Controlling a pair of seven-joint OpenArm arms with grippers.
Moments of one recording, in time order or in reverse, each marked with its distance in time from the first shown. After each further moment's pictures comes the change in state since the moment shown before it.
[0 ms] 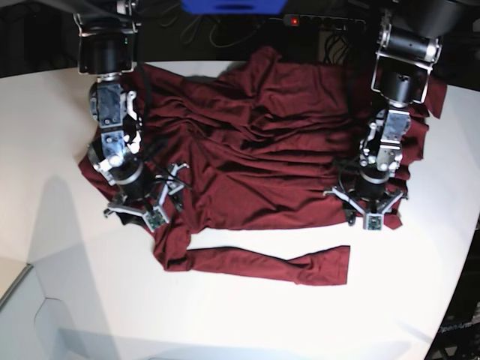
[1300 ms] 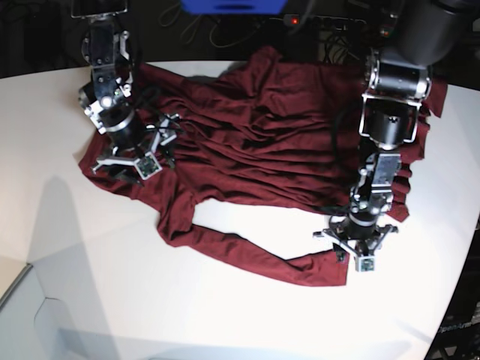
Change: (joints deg) left arm -13.5 6.1 -4.7 -9.4 0.9 -0.5 4.3; right arm -18.7 1.6 -0.1 18.8 0.1 -0.5 0.0
